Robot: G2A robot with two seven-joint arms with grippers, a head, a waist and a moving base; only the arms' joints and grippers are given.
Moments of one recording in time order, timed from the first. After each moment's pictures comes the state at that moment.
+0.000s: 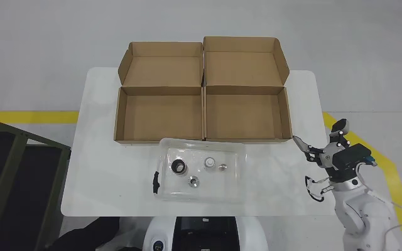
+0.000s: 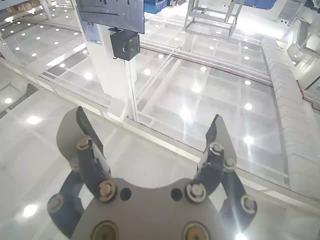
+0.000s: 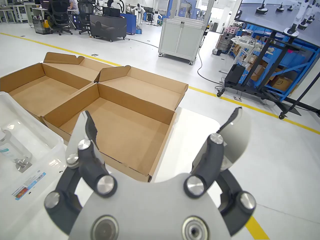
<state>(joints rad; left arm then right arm) -0.42 -0.34 -0.17 -1.17 3.07 0.50 0.07 -1.71 -1.26 1.84 -1.95 -1.37 -0.51 -0.25</state>
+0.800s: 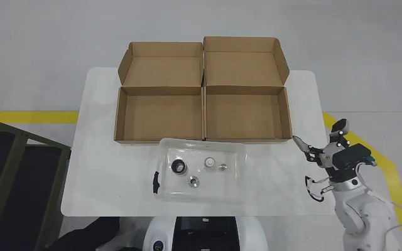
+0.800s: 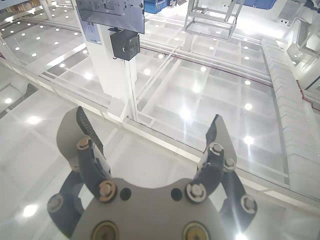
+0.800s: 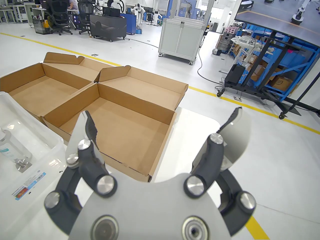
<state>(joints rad) -0.42 -0.34 -0.17 -1.17 3.07 0.50 0.07 -1.71 -1.26 1.83 -1.96 -1.37 -0.51 -0.24</state>
